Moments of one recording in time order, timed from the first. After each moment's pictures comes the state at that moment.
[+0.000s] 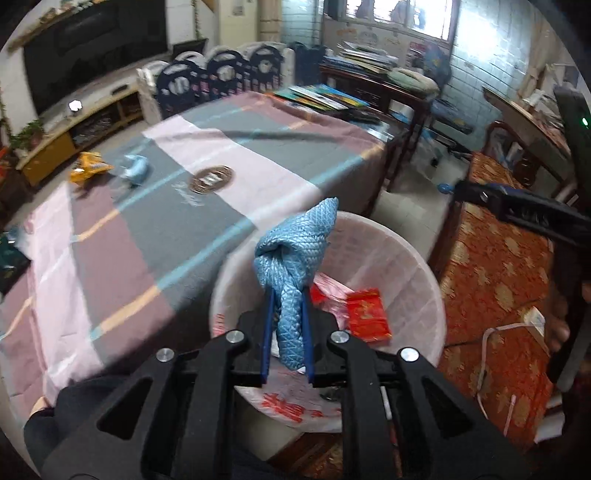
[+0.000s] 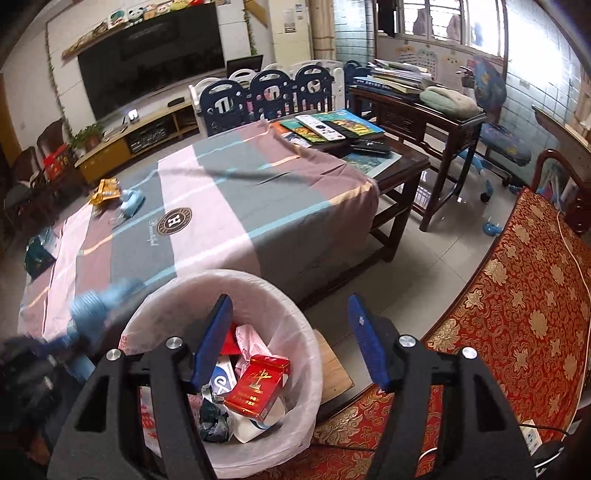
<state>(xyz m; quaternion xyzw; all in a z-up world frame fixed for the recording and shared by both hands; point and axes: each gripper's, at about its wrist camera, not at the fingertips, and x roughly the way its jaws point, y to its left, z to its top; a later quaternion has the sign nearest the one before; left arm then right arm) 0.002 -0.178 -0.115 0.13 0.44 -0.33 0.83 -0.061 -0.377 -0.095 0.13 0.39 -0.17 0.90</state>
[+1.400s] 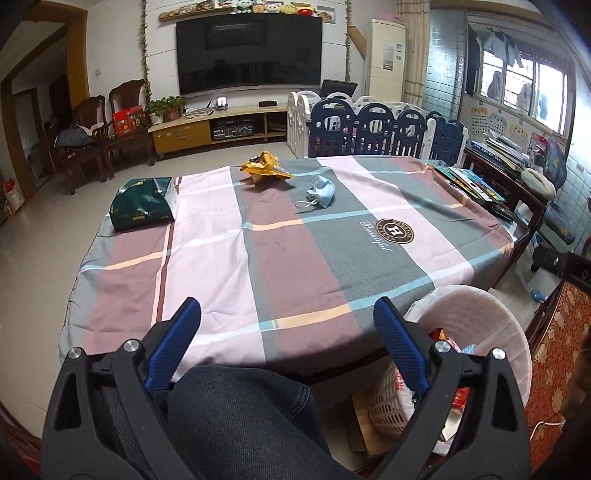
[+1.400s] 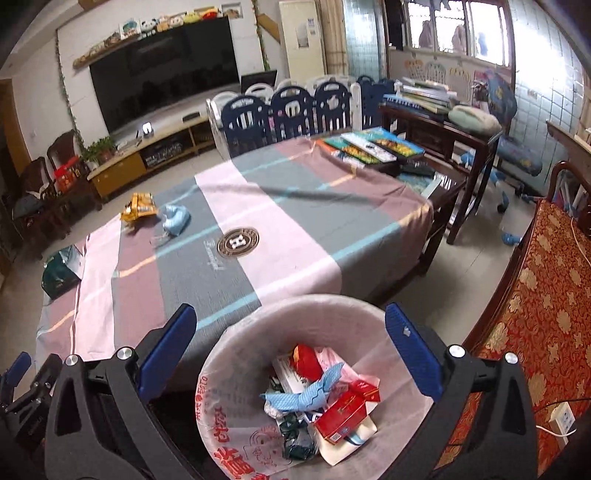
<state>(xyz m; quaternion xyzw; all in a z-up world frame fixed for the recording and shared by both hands) 0.033 -0.010 -0.091 0.02 0.35 -0.06 0.93 0.004 -0.271 -0.082 0.13 0.37 -0.16 0.91</state>
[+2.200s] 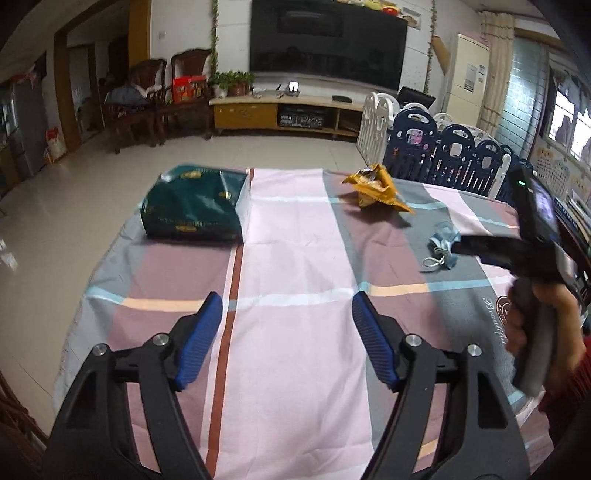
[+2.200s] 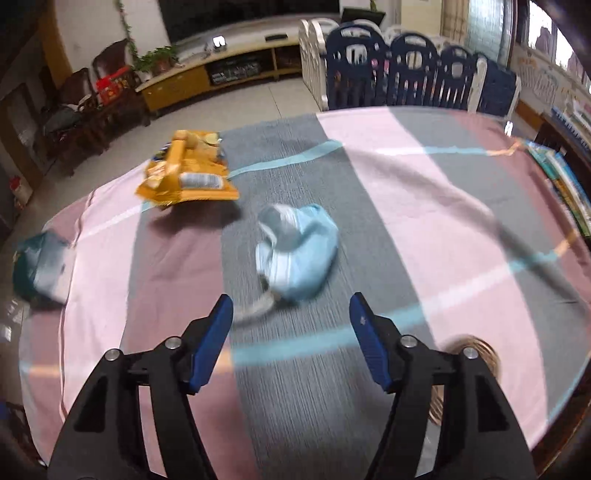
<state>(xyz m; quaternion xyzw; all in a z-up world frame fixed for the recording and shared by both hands) 0.211 0.103 -0.138 -0.06 0.37 0.05 0.92 0.386 -0.146 -0.192 0.07 0.49 -0.01 0.87</state>
